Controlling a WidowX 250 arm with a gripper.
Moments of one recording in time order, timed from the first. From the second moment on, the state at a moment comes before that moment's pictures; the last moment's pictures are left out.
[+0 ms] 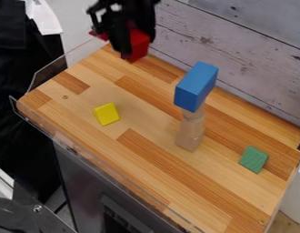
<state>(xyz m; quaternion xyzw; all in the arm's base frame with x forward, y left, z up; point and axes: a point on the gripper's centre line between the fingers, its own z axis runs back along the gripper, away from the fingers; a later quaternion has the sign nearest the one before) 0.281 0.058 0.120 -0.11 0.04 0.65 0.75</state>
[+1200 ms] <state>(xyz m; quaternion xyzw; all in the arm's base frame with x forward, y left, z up) 0.290 0.072 0.028 -0.13 0.11 0.71 0.69</state>
